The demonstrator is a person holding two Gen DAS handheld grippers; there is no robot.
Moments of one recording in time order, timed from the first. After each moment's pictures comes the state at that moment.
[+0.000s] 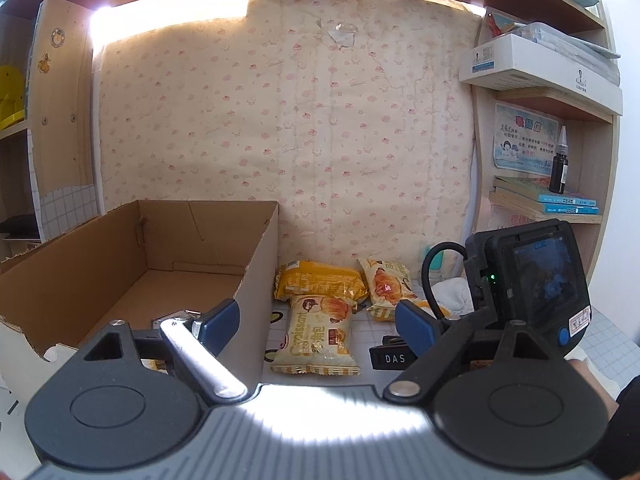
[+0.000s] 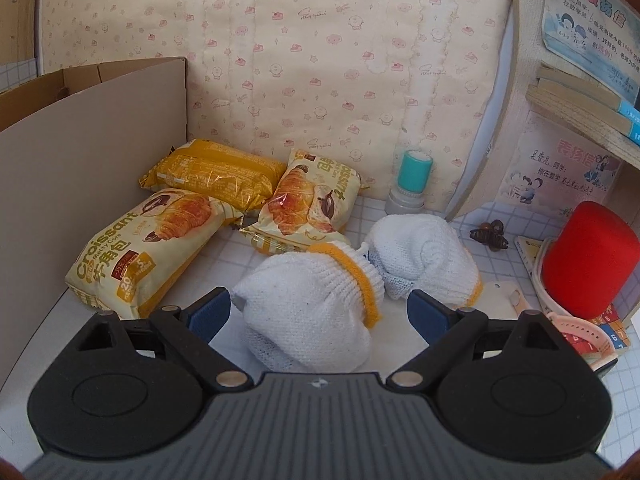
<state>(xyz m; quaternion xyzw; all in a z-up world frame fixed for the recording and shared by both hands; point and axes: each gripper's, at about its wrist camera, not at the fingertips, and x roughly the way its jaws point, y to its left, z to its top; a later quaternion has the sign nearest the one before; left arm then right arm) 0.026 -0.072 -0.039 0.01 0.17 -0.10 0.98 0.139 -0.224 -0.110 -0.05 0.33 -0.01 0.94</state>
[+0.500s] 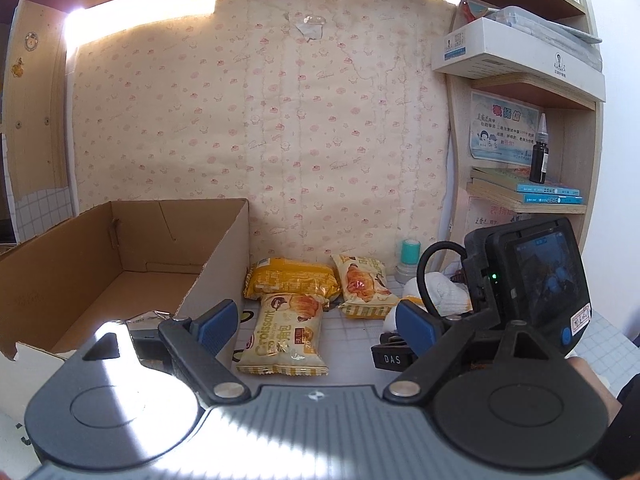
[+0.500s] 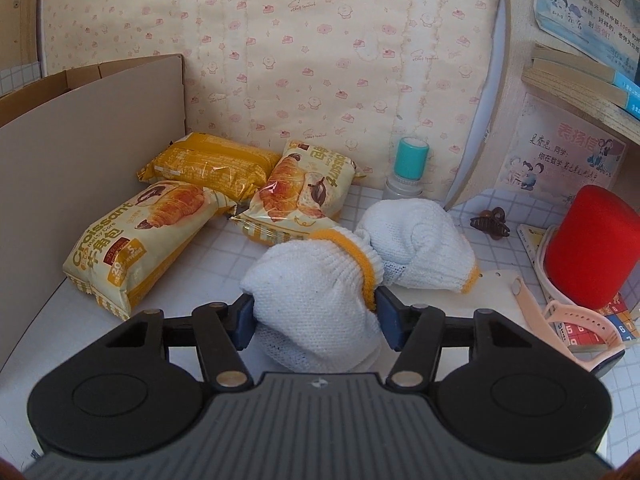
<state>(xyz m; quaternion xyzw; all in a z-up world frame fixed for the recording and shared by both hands) 0.029 -0.095 -0.045 0.02 0.17 -0.13 0.98 0.132 -0.240 -0.115 -0.04 0.33 0.00 0.94</state>
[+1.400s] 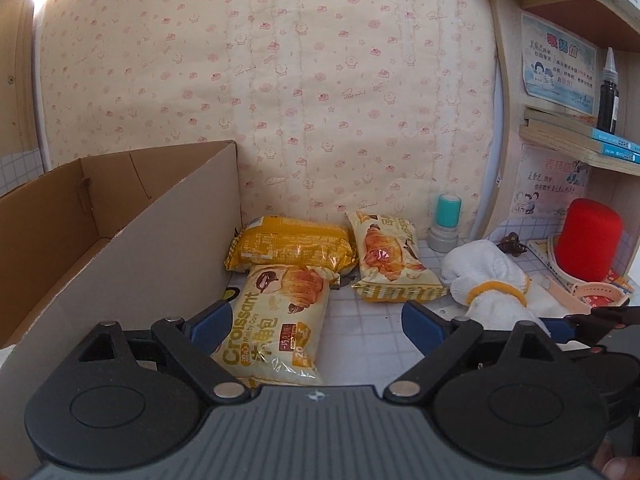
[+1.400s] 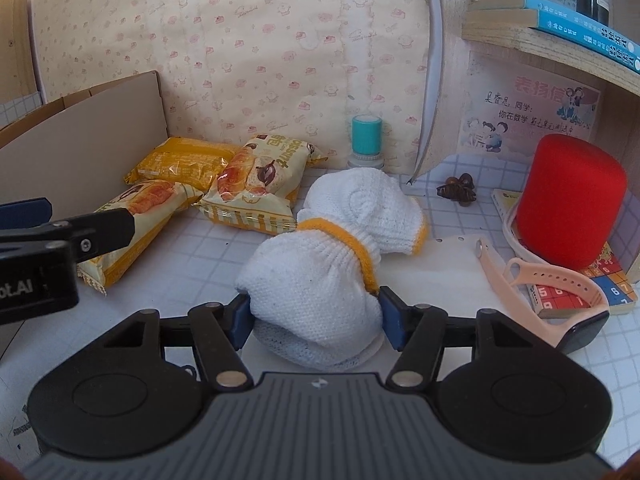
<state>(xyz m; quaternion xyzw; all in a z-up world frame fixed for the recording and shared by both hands) 0.117 -0.129 -0.084 0.03 0.24 -0.08 0.97 0.111 -0.292 -0.121 0.02 0.32 0.02 0.95</state>
